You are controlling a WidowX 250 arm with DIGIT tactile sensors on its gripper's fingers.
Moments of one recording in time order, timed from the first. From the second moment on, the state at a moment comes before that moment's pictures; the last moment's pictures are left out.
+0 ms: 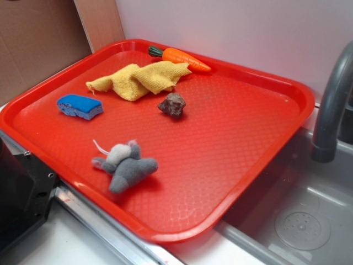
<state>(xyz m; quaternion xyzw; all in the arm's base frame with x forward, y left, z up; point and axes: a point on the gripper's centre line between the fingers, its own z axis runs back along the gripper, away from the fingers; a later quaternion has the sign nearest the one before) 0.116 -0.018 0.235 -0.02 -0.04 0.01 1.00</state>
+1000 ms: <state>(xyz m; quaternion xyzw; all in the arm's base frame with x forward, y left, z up) 0.137 0.018 0.212 -0.06 -0.05 0.33 0.94</state>
